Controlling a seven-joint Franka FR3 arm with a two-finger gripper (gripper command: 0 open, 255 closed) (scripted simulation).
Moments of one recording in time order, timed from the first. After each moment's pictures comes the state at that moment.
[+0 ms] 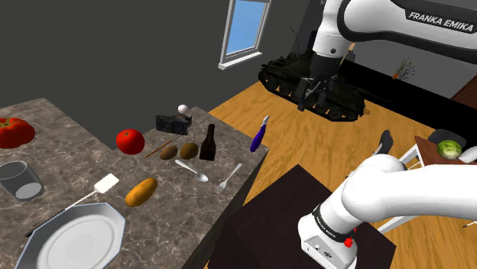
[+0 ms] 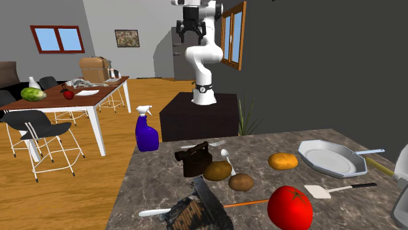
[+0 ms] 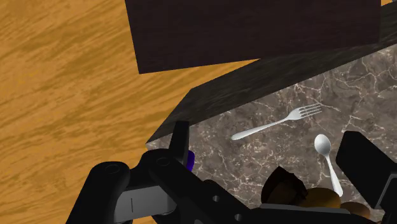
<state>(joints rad) -0.02 -0.77 -0.02 -2.39 -0.07 1.45 0.16</state>
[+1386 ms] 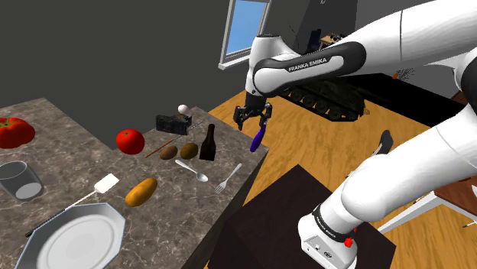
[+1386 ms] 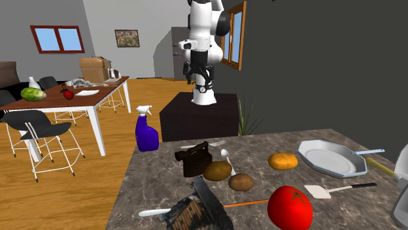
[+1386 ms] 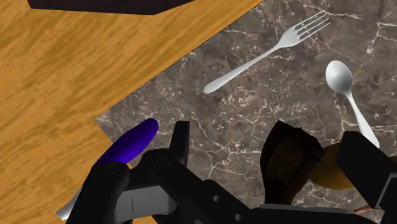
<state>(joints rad) -0.03 -0.23 0.12 -2.45 -0.05 2.11 0.49</state>
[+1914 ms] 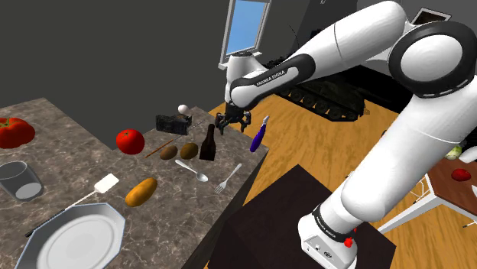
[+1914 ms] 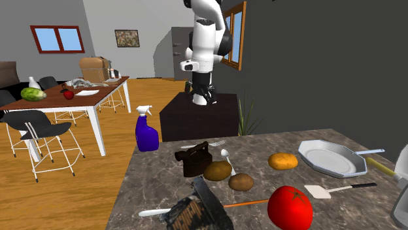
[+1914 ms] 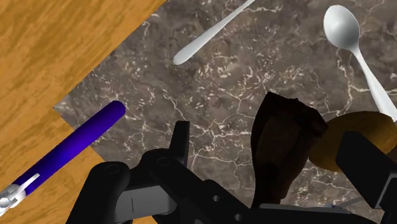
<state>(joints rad) -0.02 0.09 0.15 -2.30 -0.13 2.31 0.65</state>
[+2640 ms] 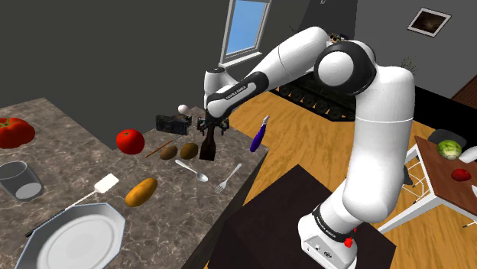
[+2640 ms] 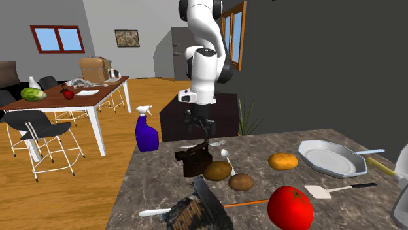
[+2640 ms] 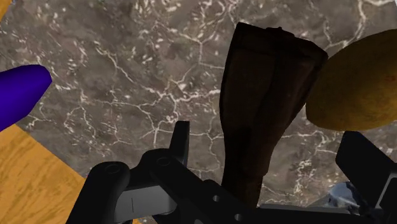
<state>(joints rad) 0.03 0.52 0.10 -1.95 -0.23 2.42 0.83</state>
